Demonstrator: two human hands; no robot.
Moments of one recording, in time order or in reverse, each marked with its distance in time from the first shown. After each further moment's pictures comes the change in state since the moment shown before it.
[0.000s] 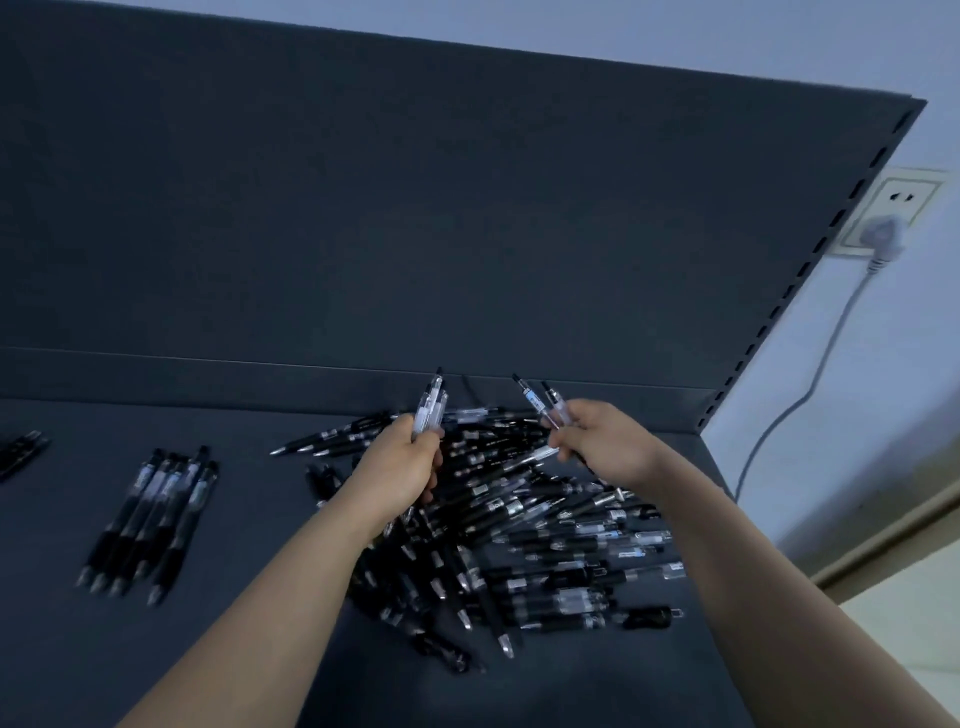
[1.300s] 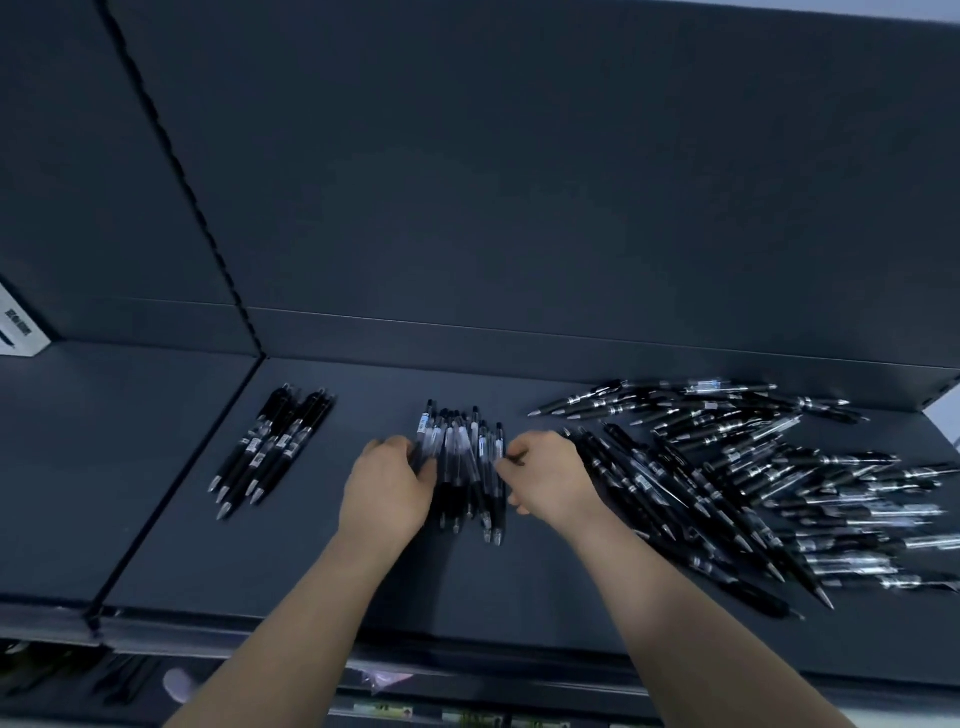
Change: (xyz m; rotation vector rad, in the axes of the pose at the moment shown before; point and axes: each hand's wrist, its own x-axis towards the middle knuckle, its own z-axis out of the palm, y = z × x) left_hand -0.034 -0.146 -0.257 0.589 0.340 0.042; right_hand 0.017 -0.175 0.308 -0.021 0.090 0.119
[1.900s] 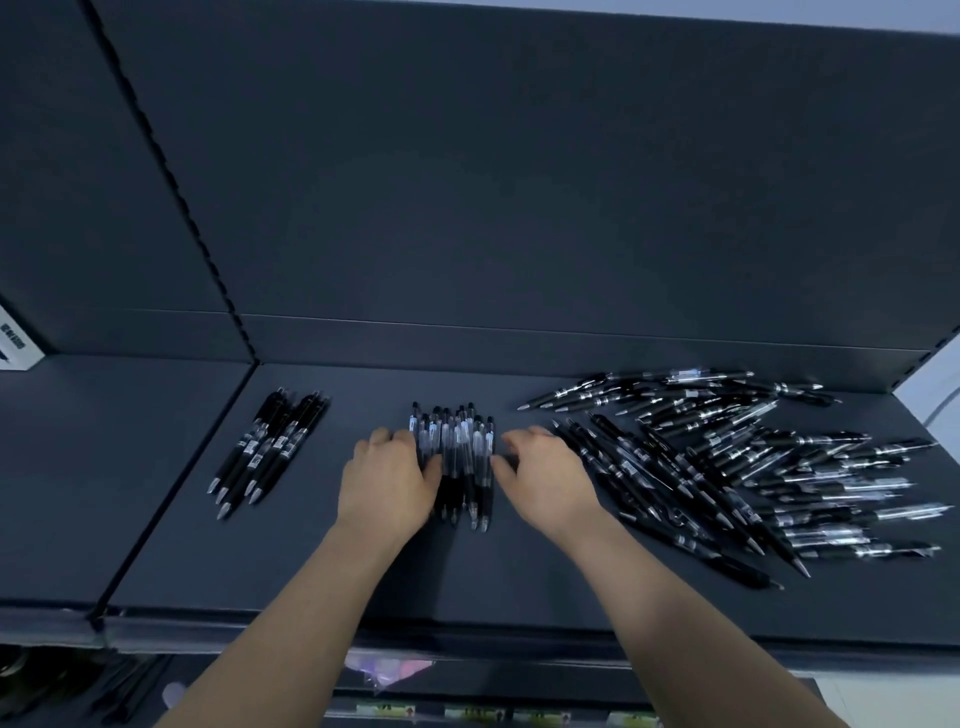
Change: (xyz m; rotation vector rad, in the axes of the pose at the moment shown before) left_hand -0.015 0.016 -0.014 0.281 -0.019 0.151; right_hand -0.026 0.002 -0.008 -0.385 0.122 -0.258
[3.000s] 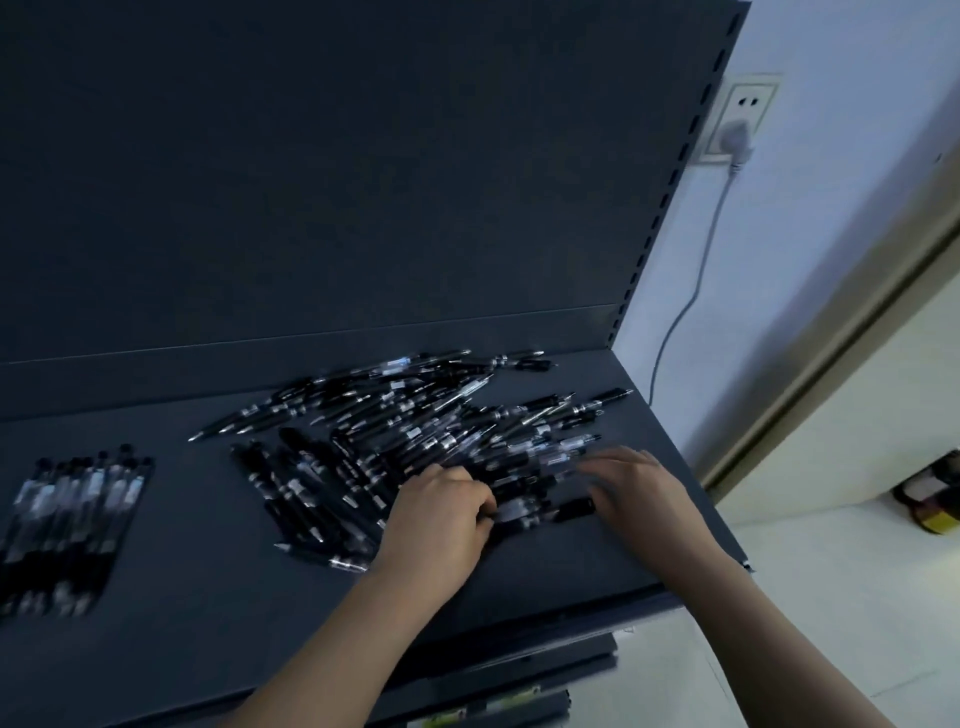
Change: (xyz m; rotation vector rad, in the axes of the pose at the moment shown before) left_hand -0.065 0.317 0.111 -0.033 -0.216 0.637; right_hand -0.124 0.340 -0.164 -0.183 0.106 0.195
